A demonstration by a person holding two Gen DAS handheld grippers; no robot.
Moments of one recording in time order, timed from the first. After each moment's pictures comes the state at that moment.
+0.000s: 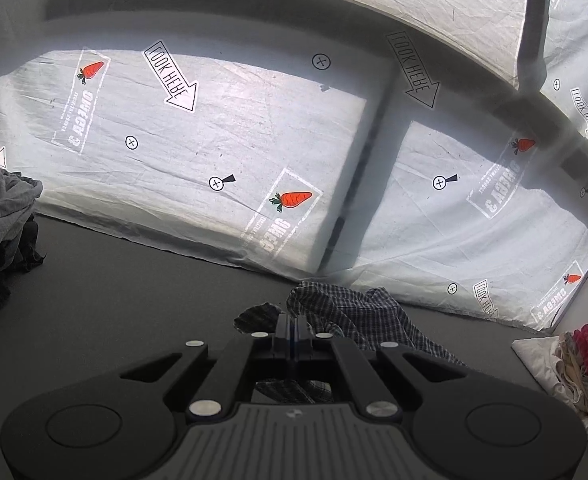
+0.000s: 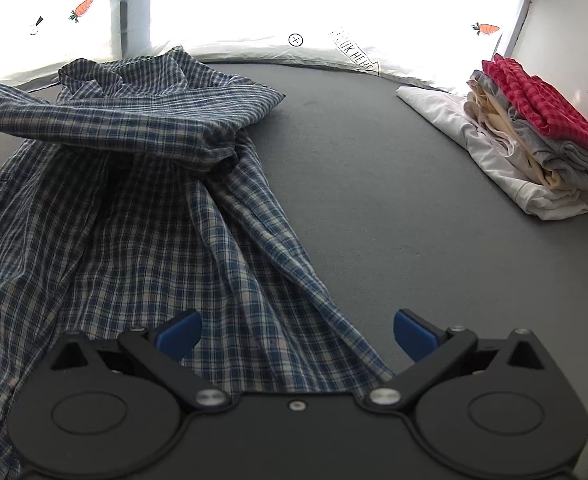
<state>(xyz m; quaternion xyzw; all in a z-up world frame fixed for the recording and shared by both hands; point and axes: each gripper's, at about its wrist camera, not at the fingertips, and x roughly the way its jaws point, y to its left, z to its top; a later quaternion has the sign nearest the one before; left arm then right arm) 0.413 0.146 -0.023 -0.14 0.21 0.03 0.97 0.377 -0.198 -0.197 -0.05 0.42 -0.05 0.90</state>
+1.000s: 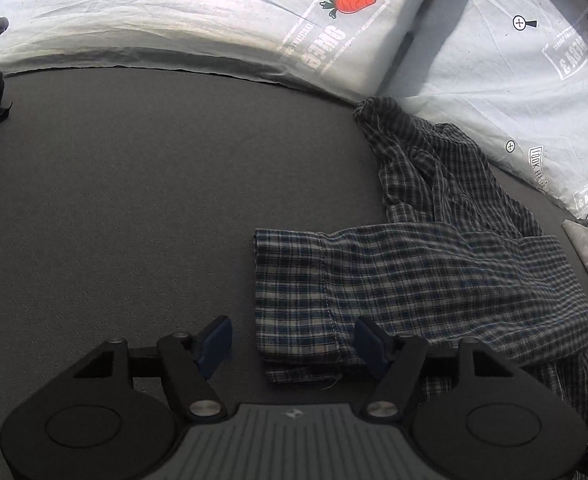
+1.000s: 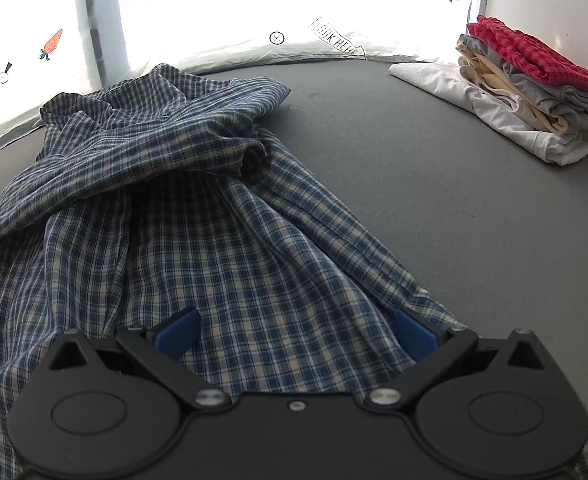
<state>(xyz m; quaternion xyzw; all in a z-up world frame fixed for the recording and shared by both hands) 0.466 0.200 -0.185 -0.15 0.42 0.00 0.89 0.385 -0.166 -0.222 0.04 0.40 -0.08 0.91</state>
